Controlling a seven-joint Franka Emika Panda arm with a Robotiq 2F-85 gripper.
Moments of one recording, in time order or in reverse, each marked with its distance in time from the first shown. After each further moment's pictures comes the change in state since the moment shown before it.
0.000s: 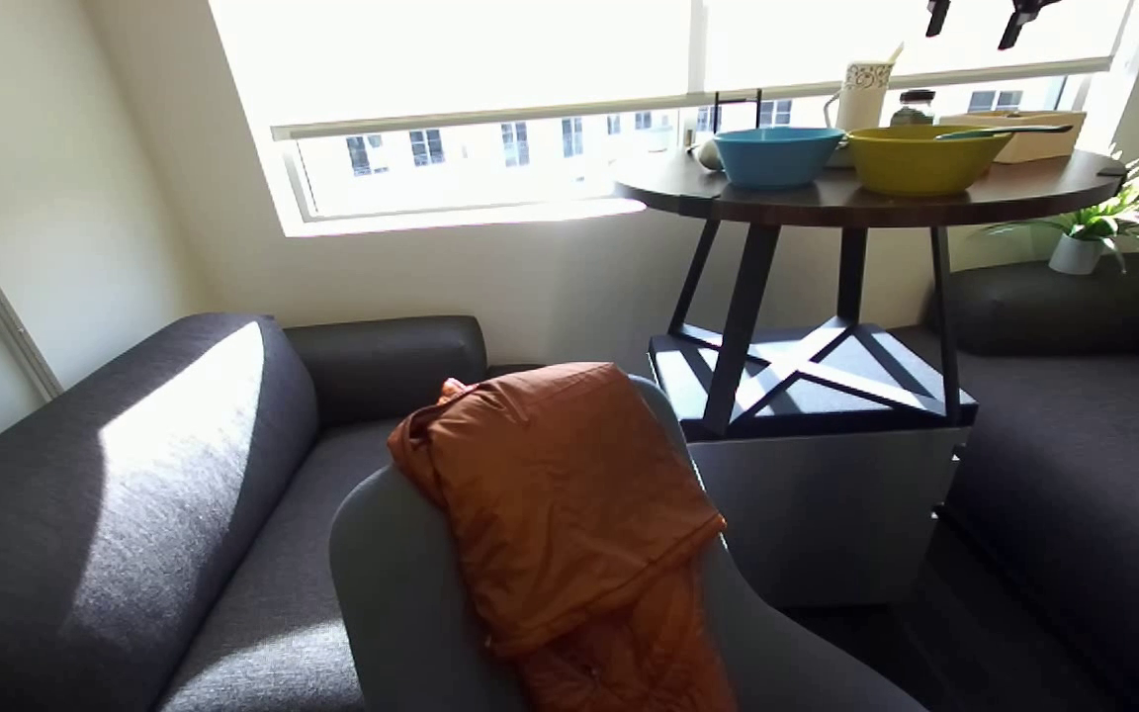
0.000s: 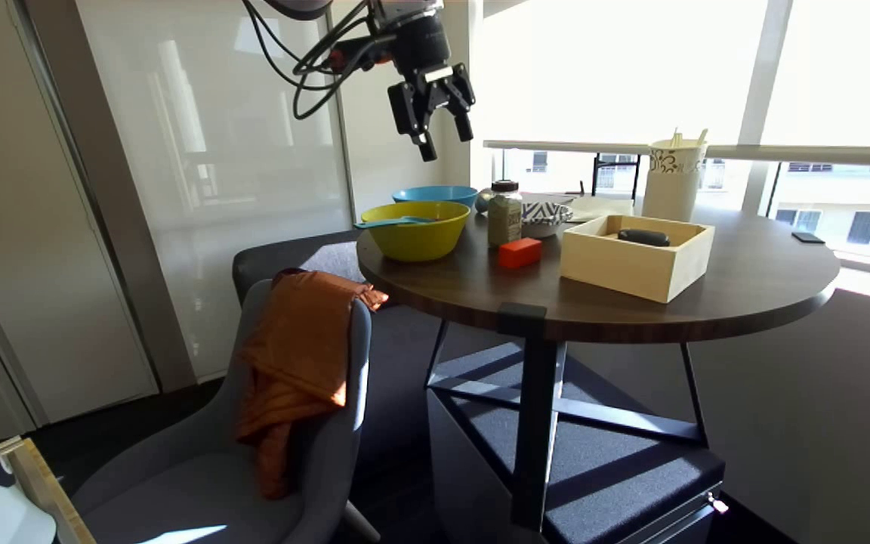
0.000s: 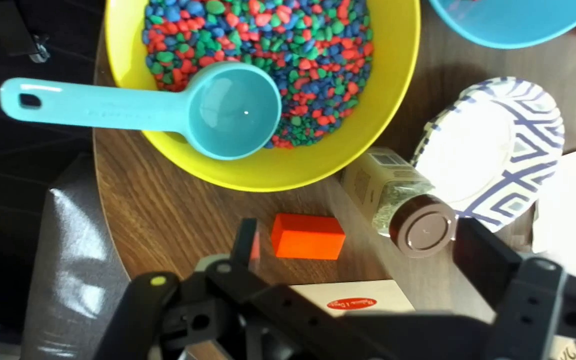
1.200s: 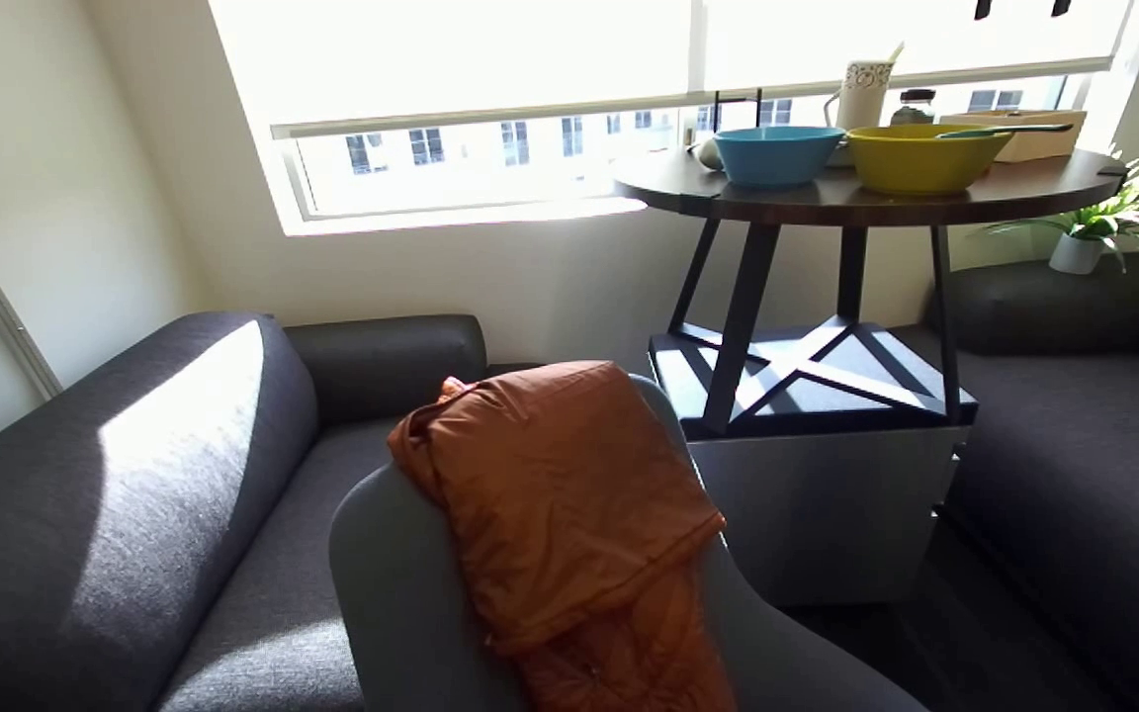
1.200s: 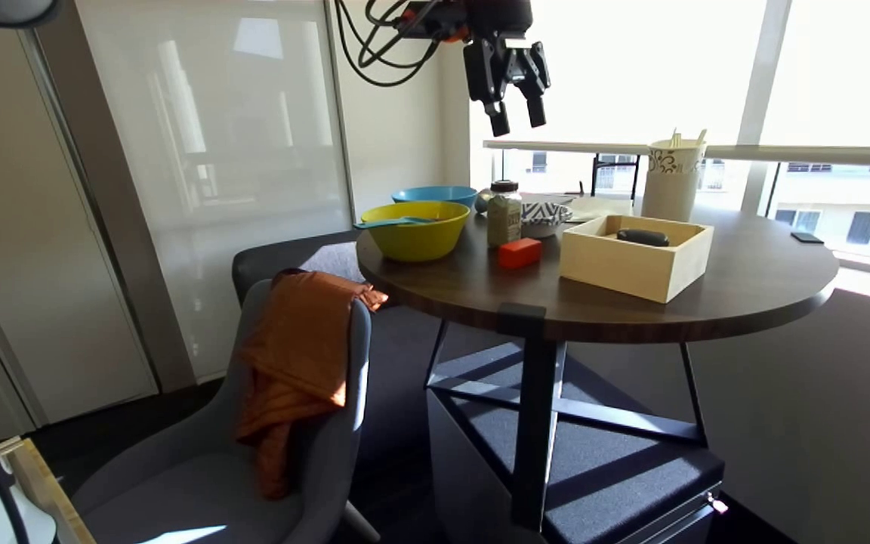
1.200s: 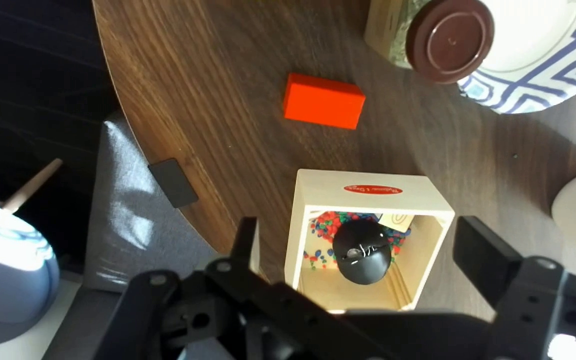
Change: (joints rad) arm -0.040 0.301 -0.124 0.493 0.007 -0.310 -0.142
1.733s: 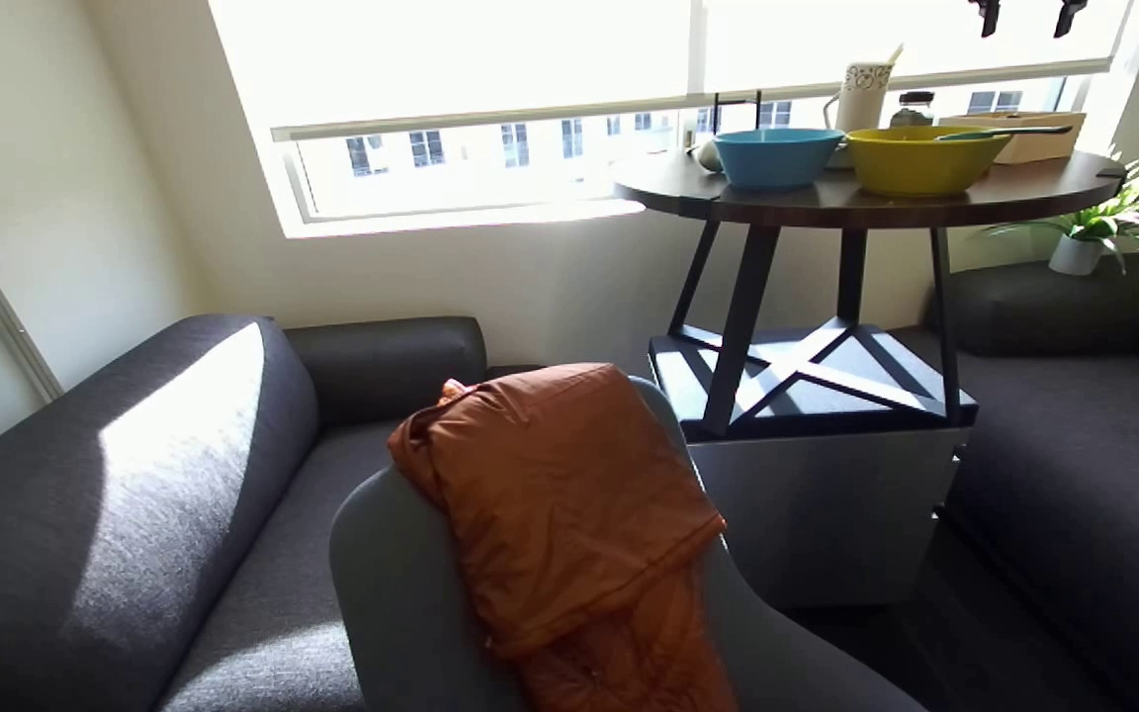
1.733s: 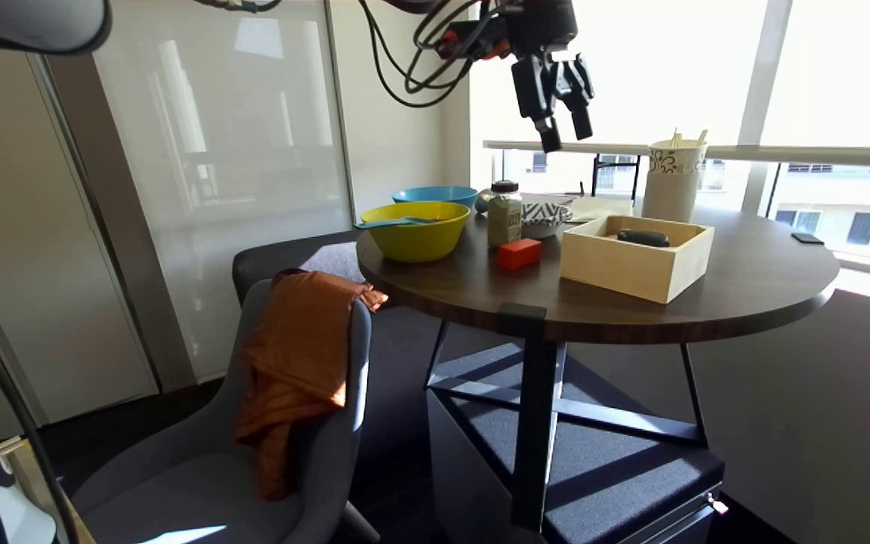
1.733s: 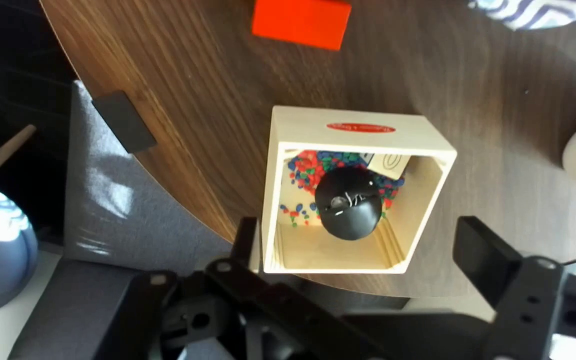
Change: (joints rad) arm -0.050 0.121 -0.033 0.099 0.001 0.079 -0.059
